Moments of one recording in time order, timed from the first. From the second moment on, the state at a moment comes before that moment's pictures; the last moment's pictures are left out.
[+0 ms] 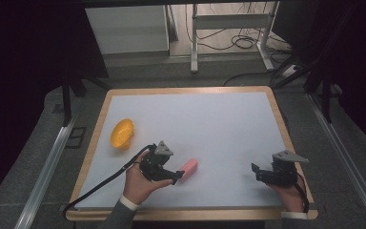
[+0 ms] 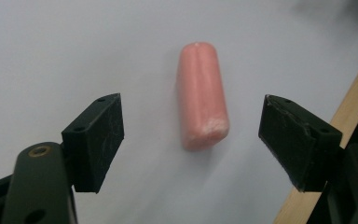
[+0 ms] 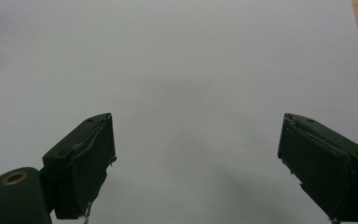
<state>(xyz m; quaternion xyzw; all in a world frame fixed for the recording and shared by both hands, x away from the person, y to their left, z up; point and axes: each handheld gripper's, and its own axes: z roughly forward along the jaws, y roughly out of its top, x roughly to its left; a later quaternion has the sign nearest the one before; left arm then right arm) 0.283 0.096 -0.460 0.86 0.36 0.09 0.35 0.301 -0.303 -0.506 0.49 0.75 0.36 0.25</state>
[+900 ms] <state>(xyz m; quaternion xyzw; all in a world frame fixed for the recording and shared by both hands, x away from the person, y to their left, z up) 0.296 0.071 -0.477 0.87 0.36 0.06 0.32 0.302 -0.304 -0.508 0.49 0.75 0.36 0.24</state>
